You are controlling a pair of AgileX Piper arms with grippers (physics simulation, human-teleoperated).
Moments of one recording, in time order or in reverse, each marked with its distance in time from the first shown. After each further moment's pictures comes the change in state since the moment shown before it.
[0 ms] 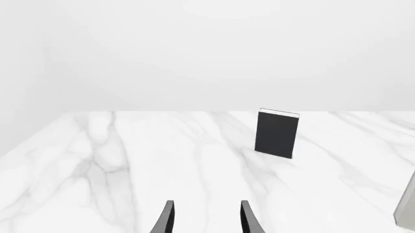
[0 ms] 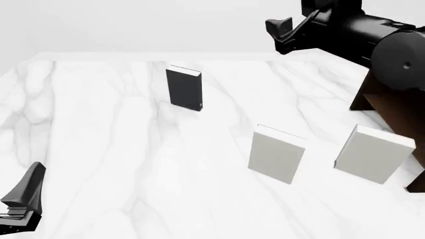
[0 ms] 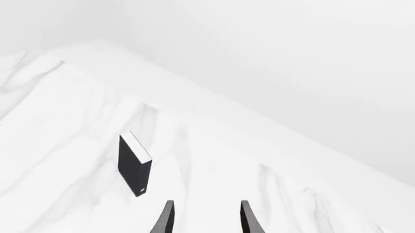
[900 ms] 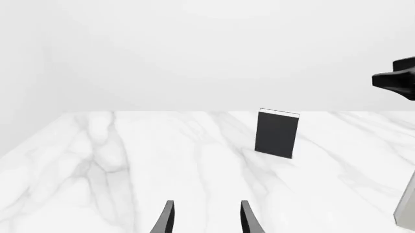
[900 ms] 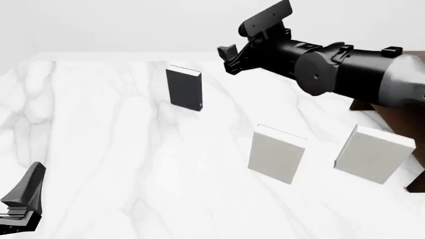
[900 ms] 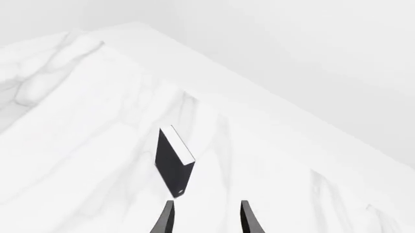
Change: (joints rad) left arm 0.000 0.000 0.000 0.000 0.000; right arm 0.129 0.281 -0.113 -0.072 0.029
